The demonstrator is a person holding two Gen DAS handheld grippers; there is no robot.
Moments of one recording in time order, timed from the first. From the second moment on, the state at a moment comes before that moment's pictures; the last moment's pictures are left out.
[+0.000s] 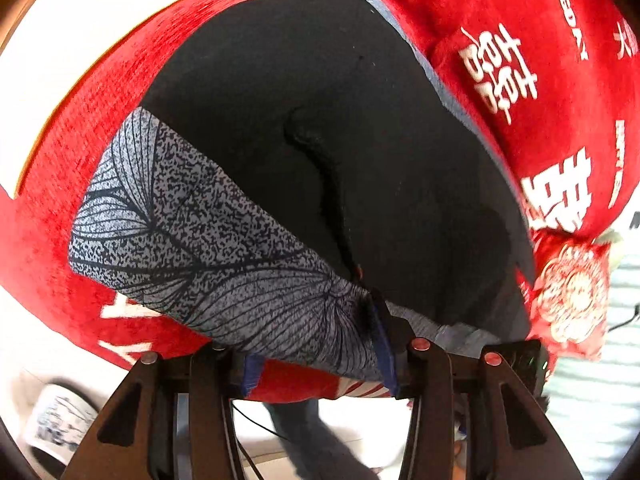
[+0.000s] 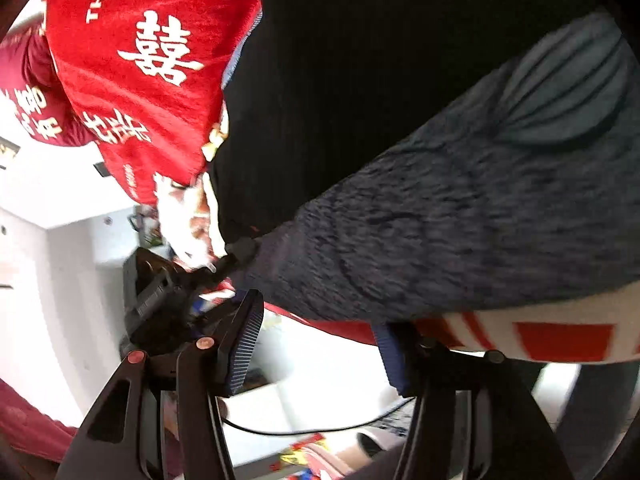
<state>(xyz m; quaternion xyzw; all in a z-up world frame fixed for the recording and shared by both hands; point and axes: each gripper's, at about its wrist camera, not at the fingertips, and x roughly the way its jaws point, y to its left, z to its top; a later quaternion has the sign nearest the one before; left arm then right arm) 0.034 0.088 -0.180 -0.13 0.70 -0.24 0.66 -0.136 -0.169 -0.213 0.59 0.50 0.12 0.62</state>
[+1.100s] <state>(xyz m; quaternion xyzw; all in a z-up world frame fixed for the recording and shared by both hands) 0.039 0.142 -0.155 -0.29 0.66 -0.28 0.63 -0.041 -0.121 -0.165 0.60 0.42 0.29 0.61</state>
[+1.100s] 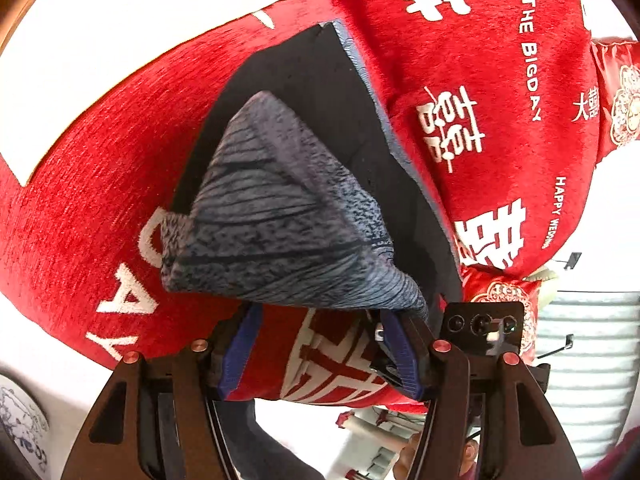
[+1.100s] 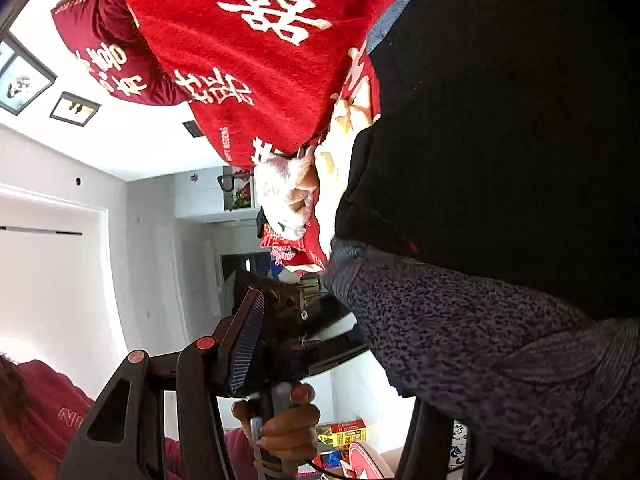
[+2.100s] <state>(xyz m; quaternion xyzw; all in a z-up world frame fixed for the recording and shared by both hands) 0.050 0.133 -0.165 -0.20 0.68 -0.21 0.67 -0.124 -0.180 -0.173 0.58 0.49 0.14 0.63</state>
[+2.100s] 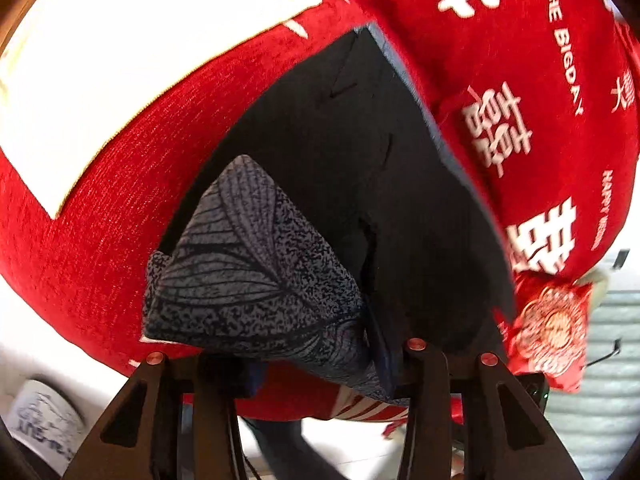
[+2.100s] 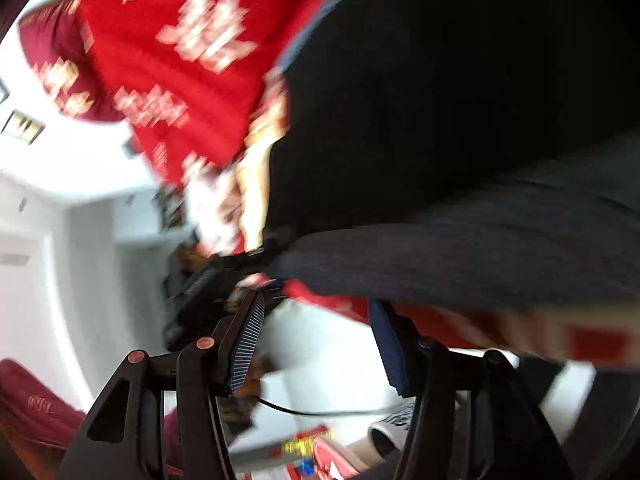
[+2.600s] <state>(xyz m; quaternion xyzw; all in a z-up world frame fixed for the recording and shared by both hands) 0.050 0.123 -0.175 -0.13 0.72 -0.20 0.65 -0.217 -0.276 -0.217 0.71 0.36 -0.04 0.60</state>
